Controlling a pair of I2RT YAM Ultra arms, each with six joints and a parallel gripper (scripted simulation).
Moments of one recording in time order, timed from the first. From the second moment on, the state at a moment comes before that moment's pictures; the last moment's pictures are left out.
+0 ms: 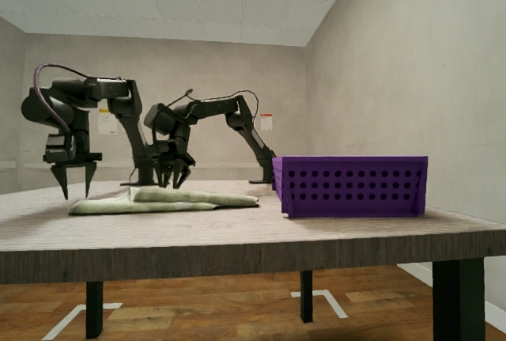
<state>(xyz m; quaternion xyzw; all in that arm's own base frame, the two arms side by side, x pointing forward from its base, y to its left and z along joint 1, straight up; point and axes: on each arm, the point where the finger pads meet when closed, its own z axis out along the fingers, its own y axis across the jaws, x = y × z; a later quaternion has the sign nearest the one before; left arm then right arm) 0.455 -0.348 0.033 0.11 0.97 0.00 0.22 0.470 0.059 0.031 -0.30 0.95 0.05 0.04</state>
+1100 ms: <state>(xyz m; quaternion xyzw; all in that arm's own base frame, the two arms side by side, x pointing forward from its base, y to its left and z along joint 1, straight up) 0.465 -0.355 0.066 0.11 0.96 -0.02 0.26 0.483 0.058 0.056 -0.30 0.95 0.04 0.07</state>
